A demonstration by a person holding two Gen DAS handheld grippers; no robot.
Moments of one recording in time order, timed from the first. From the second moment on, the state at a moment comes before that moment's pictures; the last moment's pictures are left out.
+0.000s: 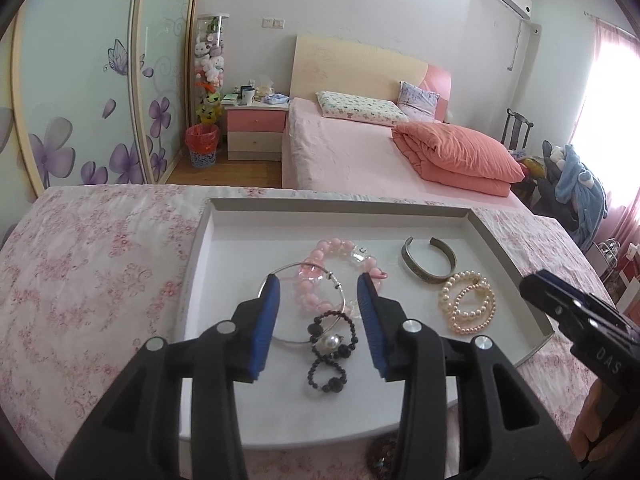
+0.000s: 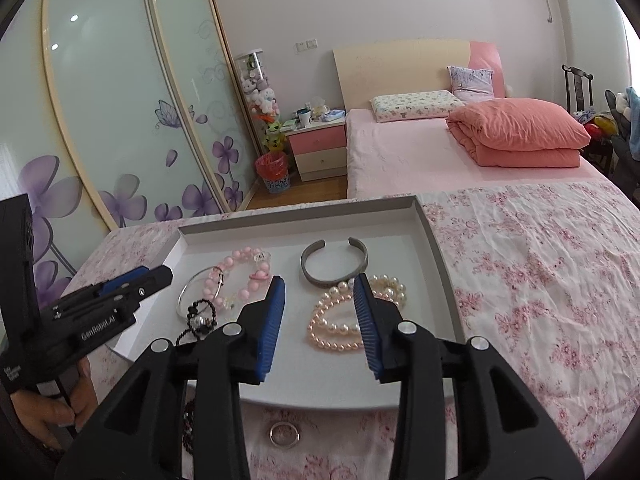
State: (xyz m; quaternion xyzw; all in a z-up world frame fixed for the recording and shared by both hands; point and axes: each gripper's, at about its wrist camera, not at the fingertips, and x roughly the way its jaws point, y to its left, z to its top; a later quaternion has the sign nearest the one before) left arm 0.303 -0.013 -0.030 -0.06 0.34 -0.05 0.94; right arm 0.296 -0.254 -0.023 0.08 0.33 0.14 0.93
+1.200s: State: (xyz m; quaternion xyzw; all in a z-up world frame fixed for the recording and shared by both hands) left arm 0.209 -0.013 -0.048 -0.02 0.37 -0.07 0.93; right arm 0.247 -0.241 -0.077 -0.04 0.43 0.10 0.89
